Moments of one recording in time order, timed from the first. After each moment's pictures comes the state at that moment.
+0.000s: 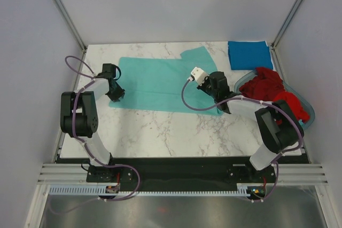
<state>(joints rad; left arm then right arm) 0.01 1.81 1.12 -0.45 -0.15 -0.69 0.46 1.63 0.84 0.35 0.09 -0.62</state>
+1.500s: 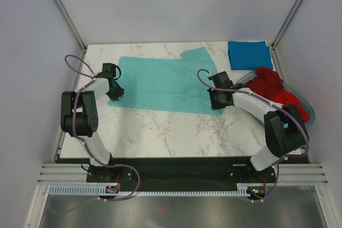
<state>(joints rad) 0.01 1.82 1.13 -0.44 -0.18 -0.69 0.40 1.56 1.01 -0.49 0.01 0.21</state>
